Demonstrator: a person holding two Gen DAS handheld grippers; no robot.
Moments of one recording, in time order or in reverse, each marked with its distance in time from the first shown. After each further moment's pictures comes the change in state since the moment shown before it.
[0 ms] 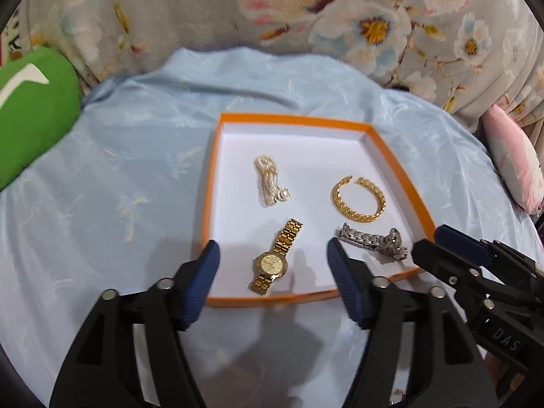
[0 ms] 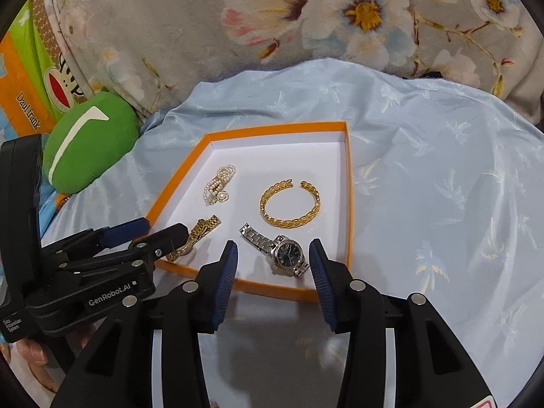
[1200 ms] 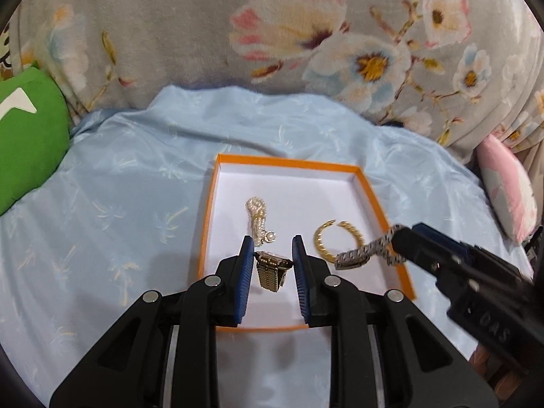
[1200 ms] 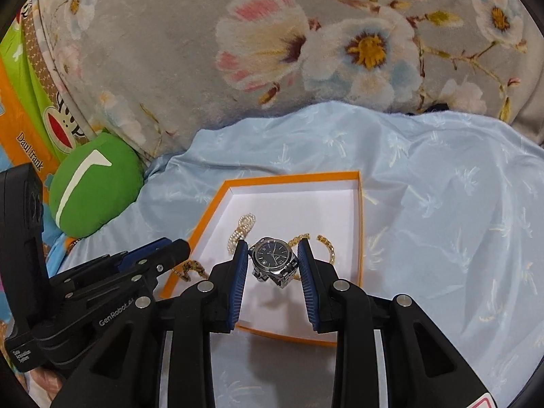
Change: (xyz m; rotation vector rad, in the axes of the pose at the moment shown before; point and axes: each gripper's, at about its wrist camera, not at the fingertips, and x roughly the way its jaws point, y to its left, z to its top) left arm 0.024 -0.001 0.060 -0.029 -0.021 -0.043; right arm 0.032 -0.004 0.061 0.066 -0.049 0.034
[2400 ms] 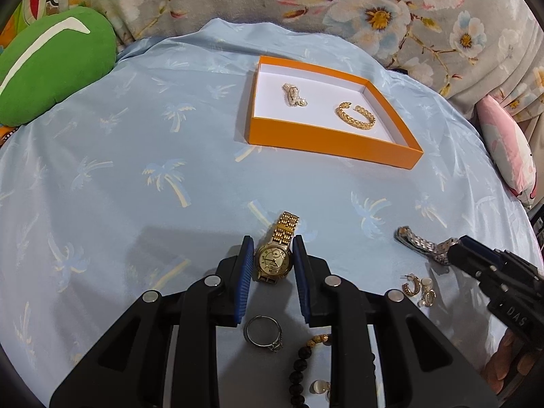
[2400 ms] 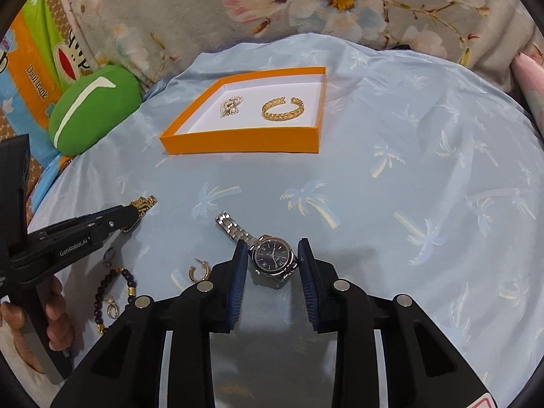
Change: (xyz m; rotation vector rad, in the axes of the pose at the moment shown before) left arm -0.071 0.026 -0.140 -0.048 0.095 0.032; right arm -0.086 -0.007 -0.138 -0.047 0.111 -0.095
